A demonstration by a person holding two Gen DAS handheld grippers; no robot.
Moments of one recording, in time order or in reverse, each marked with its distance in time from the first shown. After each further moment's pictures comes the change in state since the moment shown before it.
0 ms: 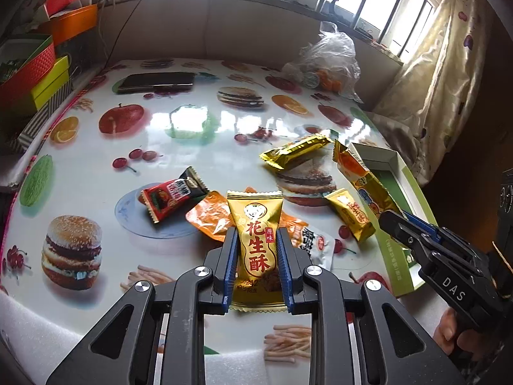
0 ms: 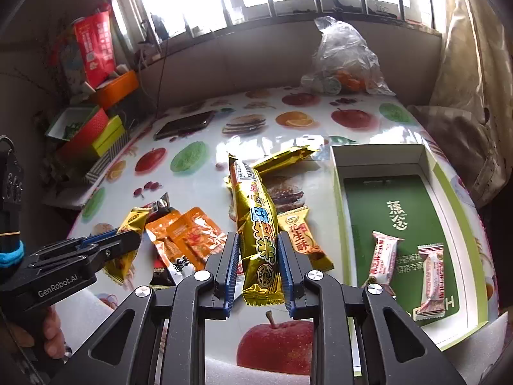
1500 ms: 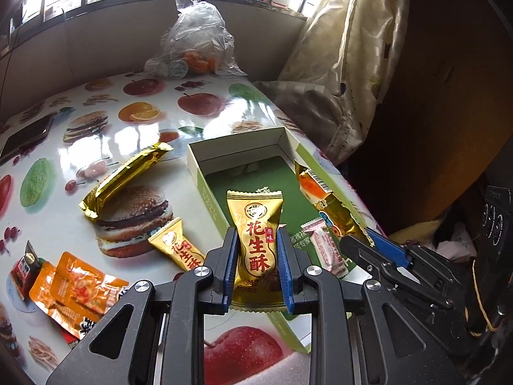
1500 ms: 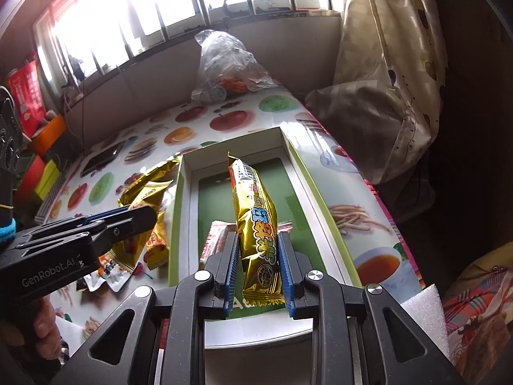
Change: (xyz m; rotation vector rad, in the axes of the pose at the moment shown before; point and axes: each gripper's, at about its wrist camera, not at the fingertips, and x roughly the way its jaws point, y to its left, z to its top) left arm 0.063 -0.164 0.024 0.269 0.079 -0.235; right arm -0.050 -0.121 -0.025 0.206 -0.043 -0.239
